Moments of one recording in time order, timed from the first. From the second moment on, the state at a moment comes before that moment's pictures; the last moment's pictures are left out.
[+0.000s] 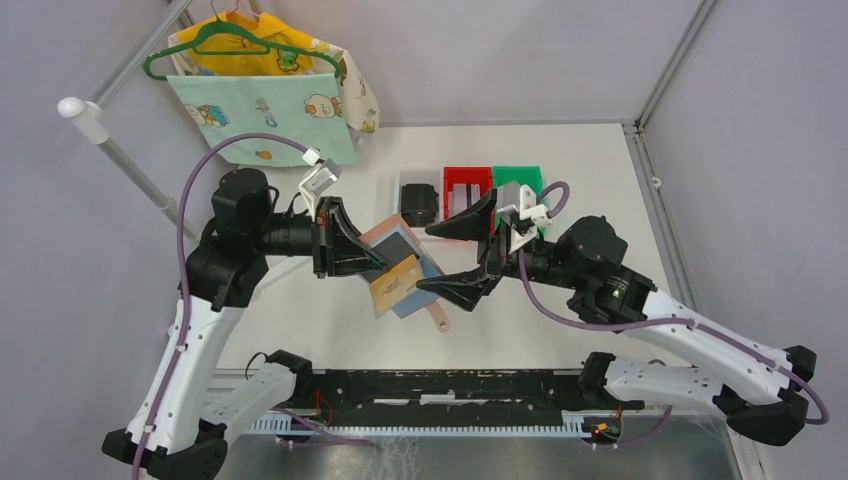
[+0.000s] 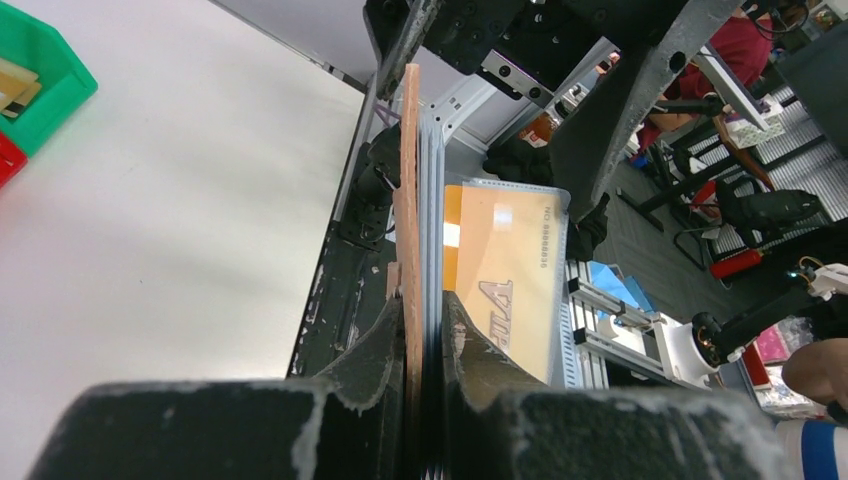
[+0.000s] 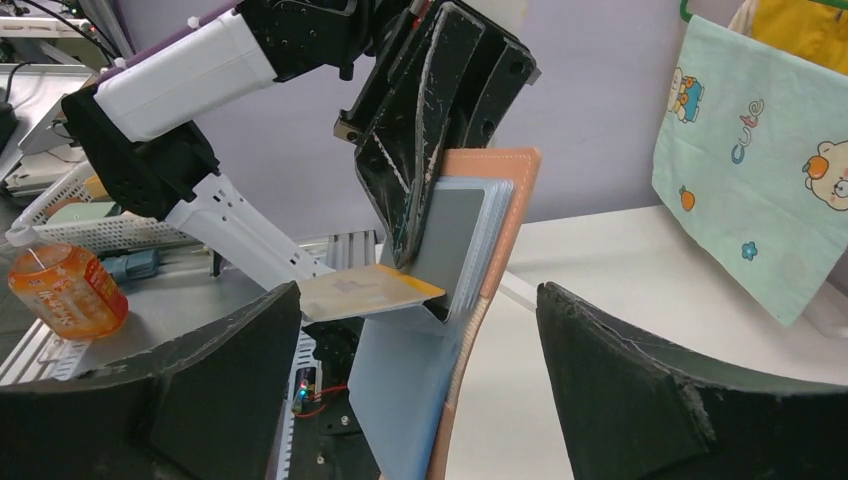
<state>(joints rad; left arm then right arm) -0.34 0.90 1.26 -0.62 1.19 -0.33 1.04 0.93 1.03 0.13 -0.36 0.16</state>
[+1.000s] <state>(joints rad) -0.34 0.89 1.25 -0.63 1.18 -0.31 1.04 1.03 1.07 0.05 -0.37 0.21</state>
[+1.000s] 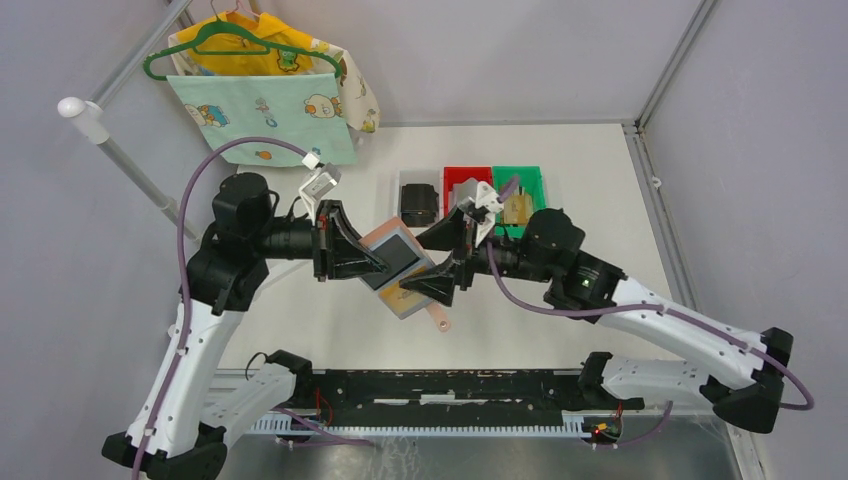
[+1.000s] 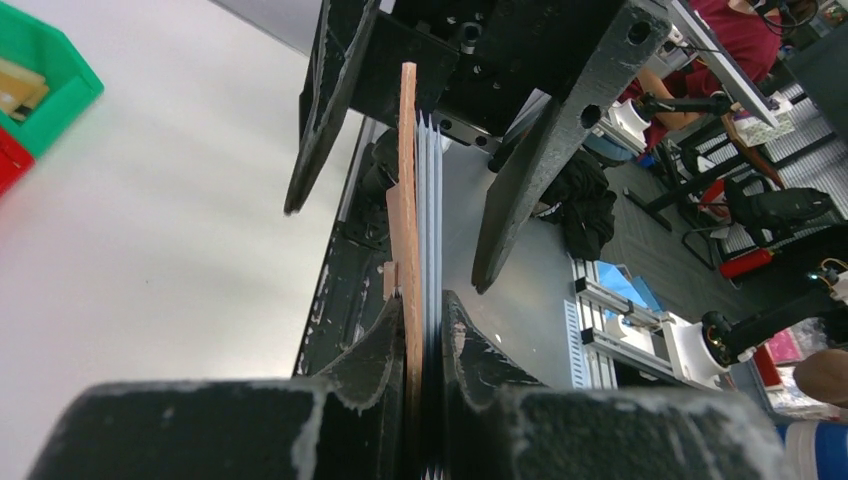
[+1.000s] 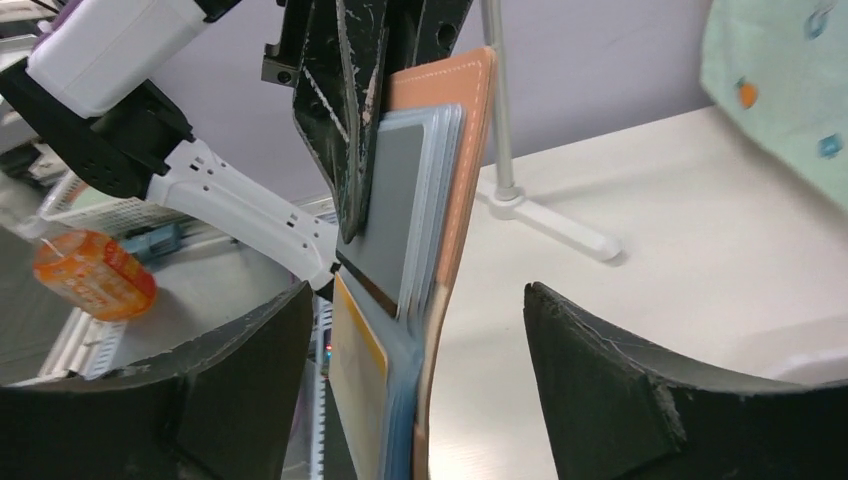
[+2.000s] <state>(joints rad) -0.35 0.97 1.21 -1.00 1.21 0.12 0.93 1.24 1.17 -0.11 -0.69 0.36</state>
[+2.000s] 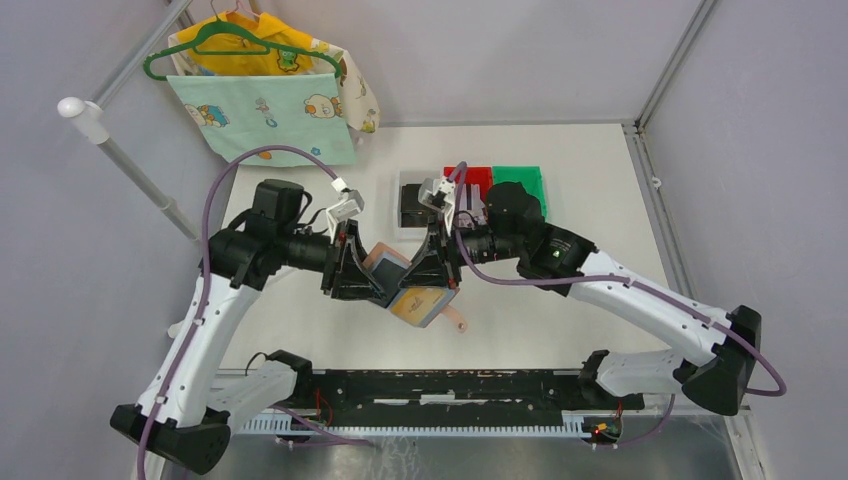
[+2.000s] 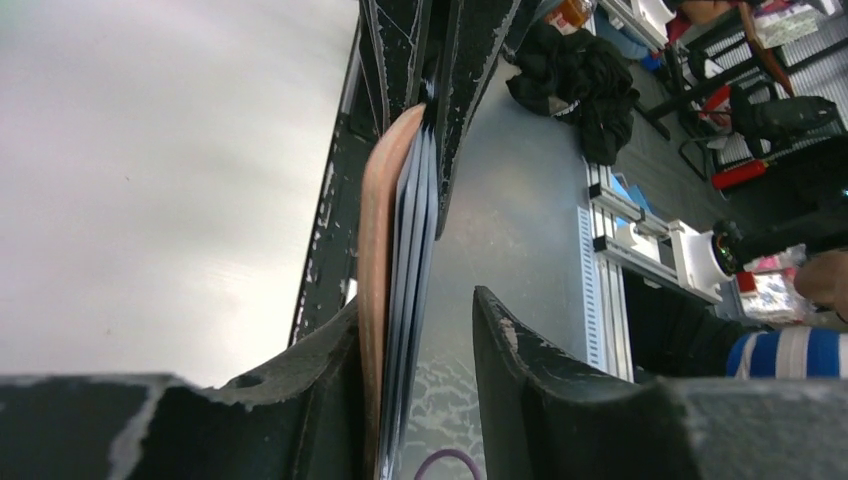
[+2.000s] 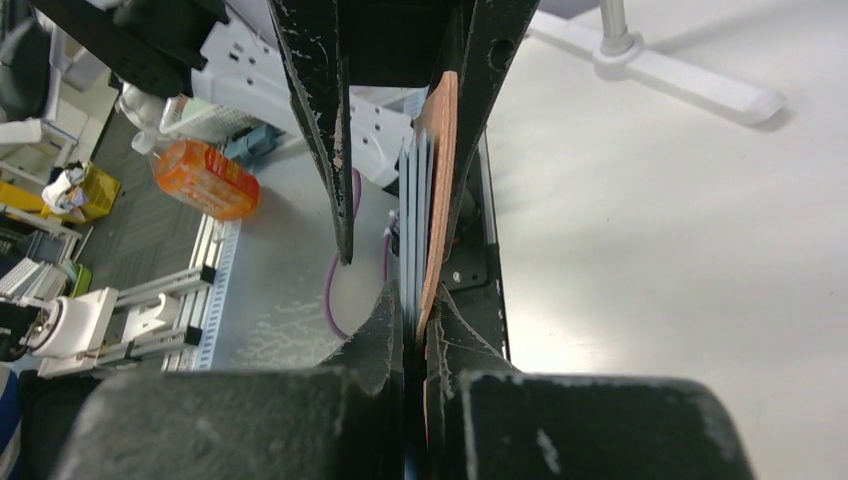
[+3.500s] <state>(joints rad) -0.34 0.99 1.16 -0.81 1.00 -0.12 0.80 1.08 0.93 0.18 -0.61 0.54</state>
